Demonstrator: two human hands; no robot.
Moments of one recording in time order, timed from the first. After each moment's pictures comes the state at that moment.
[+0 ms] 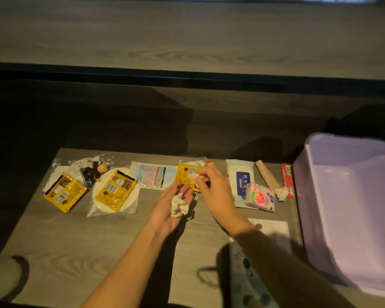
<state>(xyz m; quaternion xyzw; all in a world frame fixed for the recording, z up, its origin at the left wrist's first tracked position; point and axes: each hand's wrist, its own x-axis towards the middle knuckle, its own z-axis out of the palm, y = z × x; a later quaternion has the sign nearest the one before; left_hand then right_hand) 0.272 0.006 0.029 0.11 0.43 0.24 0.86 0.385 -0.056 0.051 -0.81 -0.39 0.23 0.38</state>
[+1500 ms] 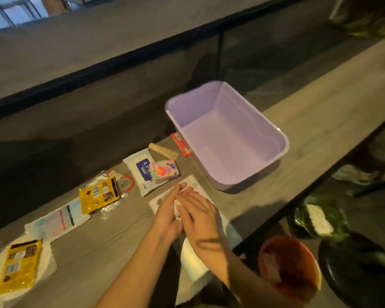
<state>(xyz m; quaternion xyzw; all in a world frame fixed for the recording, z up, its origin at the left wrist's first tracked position) 0.352 -0.146 0.025 0.25 0.35 -0.09 0.90 0.338 -0.240 0.045 -0.86 -0.17 0.05 0.47</state>
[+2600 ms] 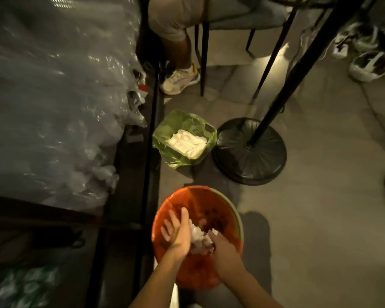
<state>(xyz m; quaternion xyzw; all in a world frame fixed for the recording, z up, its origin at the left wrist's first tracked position) 0.369 -0.554 -0.403 0.82 0.07 -0.43 0.37 0.260 -0.610 -0.410 -0.78 0.42 0.18 0.43</state>
